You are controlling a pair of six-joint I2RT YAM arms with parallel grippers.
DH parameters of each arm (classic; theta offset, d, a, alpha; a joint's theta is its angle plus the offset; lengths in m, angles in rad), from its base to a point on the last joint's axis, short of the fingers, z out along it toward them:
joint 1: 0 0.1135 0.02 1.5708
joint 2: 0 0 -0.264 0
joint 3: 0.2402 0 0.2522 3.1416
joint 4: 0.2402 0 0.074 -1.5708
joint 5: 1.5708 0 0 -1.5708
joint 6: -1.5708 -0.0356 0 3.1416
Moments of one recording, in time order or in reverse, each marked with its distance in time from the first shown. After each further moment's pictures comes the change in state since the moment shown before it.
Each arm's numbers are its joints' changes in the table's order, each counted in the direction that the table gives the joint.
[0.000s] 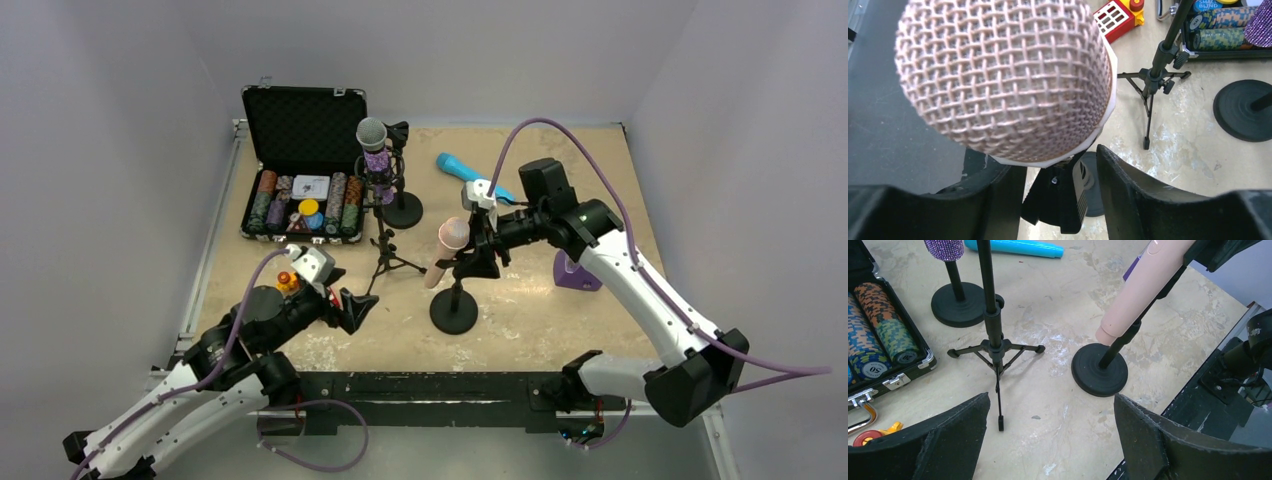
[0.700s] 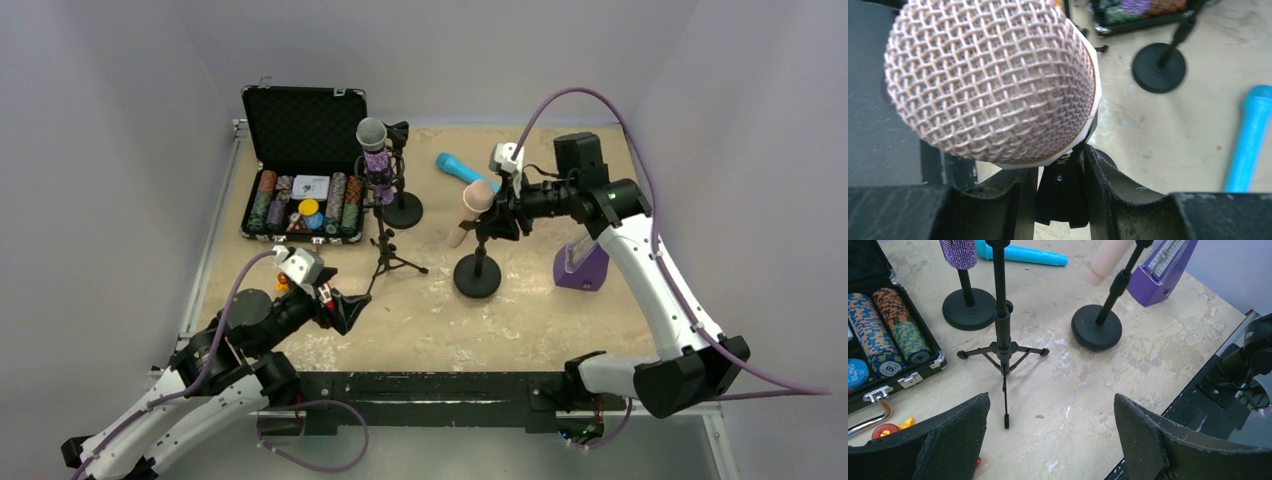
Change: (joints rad) left arm 0.000 0.037 0.050 0.069 -0.022 0.000; right arm -0.145 -0.031 0.148 0.102 0.103 0.009
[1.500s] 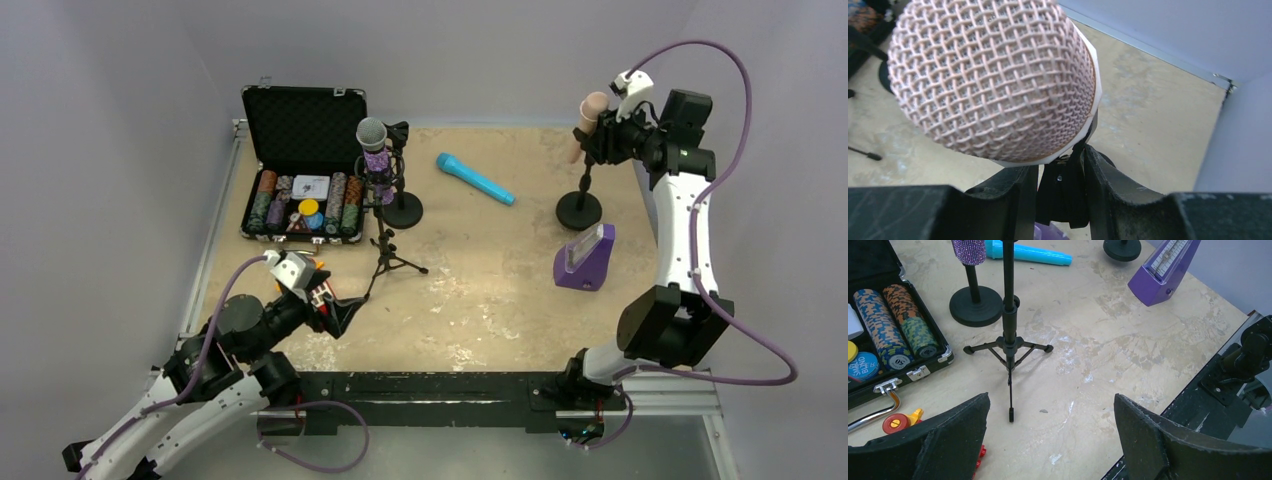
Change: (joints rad) left arm 0.000 0.060 0.007 0.061 -0.016 0.000; right arm -0.594 -0.244 0.234 -0.221 0.270 -0.159
